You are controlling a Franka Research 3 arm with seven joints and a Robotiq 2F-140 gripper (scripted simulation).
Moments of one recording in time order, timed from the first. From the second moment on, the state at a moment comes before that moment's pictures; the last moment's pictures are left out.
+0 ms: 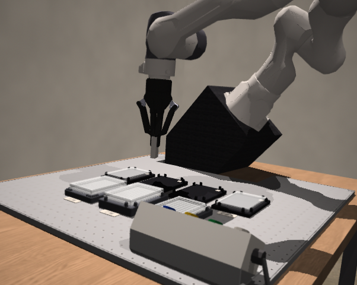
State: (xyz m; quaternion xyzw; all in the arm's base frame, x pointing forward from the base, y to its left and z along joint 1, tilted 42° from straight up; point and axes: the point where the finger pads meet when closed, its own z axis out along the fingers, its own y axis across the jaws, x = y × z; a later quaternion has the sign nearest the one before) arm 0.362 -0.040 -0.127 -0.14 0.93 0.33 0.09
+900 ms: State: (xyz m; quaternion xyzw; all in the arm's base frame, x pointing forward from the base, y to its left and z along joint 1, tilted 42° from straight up) arm 0.372 -0.105 -0.189 -0.43 0.83 0.27 0.22
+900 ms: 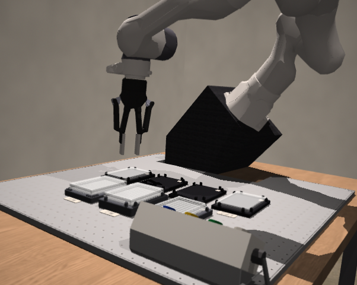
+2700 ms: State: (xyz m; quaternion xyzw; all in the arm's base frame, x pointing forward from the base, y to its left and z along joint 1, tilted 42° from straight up) arm 0.374 -0.094 -0.196 -0.87 0.32 0.07 0.37
